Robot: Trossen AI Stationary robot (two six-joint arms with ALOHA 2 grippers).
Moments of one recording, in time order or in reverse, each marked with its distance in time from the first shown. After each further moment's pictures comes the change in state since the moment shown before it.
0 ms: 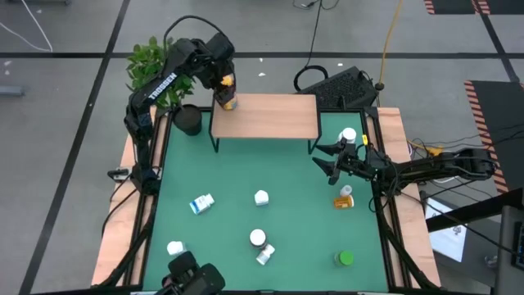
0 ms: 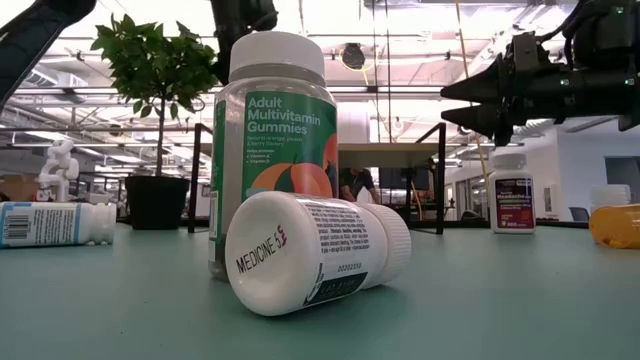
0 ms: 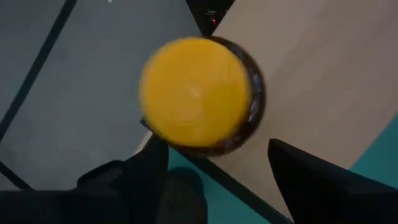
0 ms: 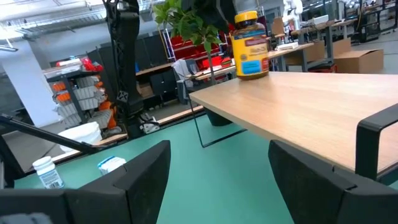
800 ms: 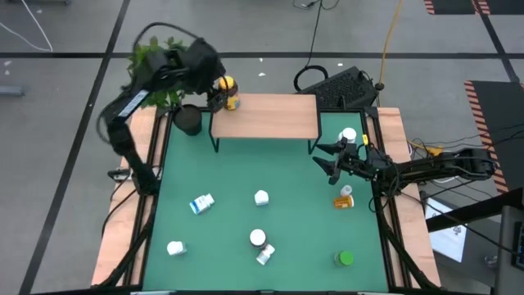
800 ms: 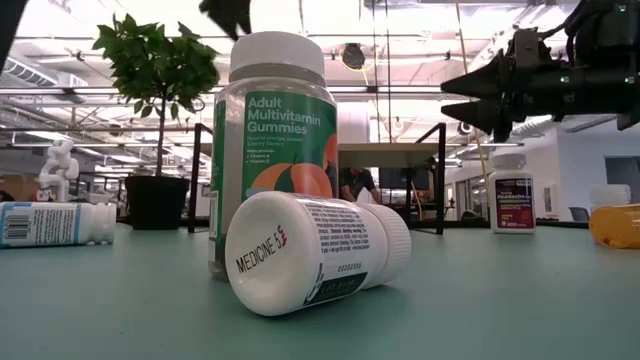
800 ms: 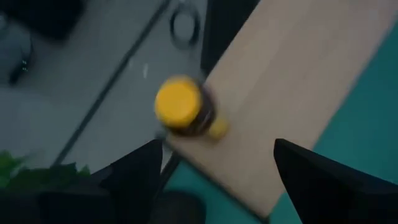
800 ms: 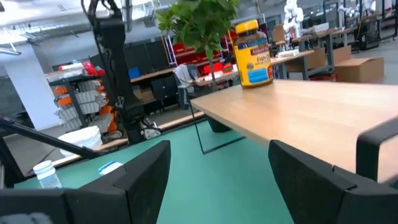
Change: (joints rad) left arm -0.235 -0.227 0.006 0.074 -0.179 -0.086; right arm 0.000 0.000 0.000 0.041 -0.001 -0.019
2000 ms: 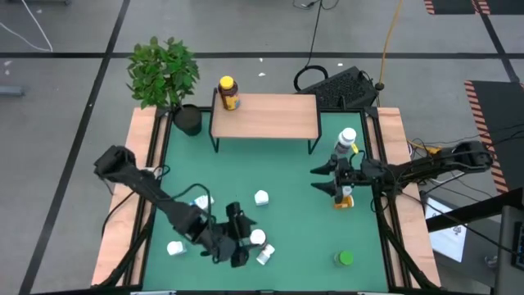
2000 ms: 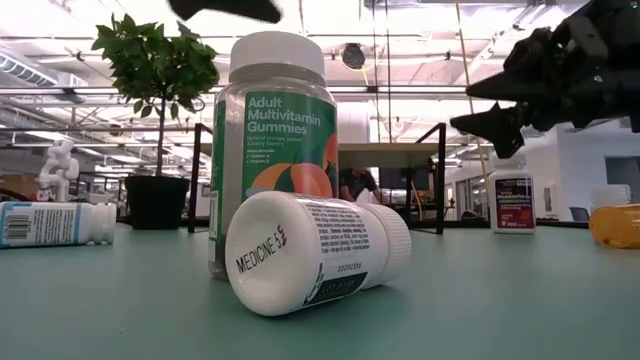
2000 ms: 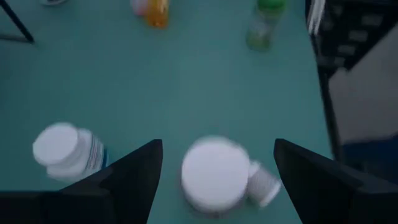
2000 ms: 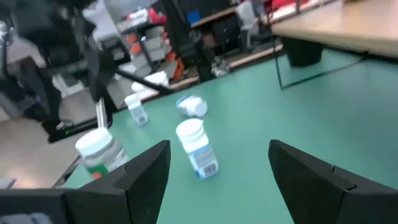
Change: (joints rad) left arm -1.107 -0.005 -1.021 1.141 -0.237 -0.616; right arm 0.189 0.000 0.000 -0.169 -0.141 0.124
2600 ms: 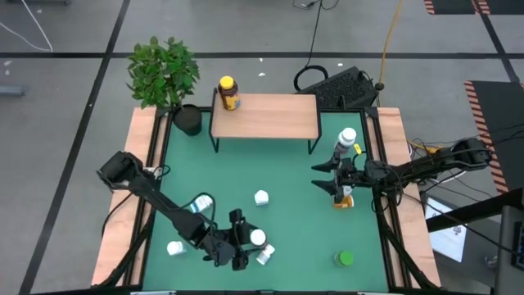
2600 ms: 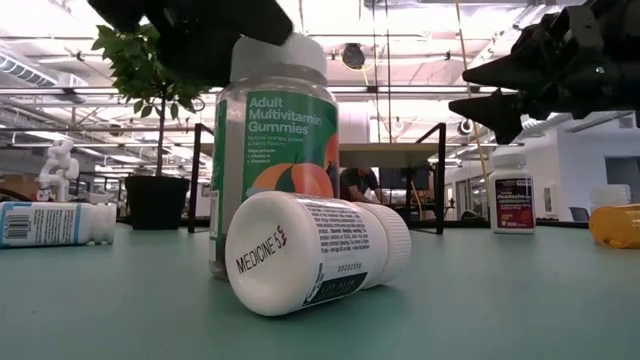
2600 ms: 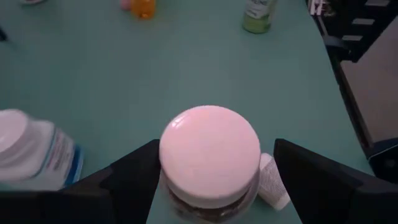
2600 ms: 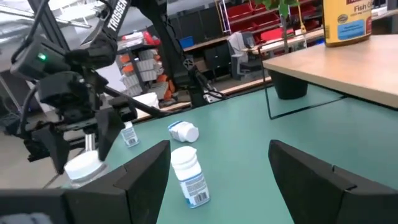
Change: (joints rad) left arm -0.022 0.095 -0.180 0.362 -0.040 0.087; right arm 0.050 0.000 0.000 0.082 0.112 -0.085
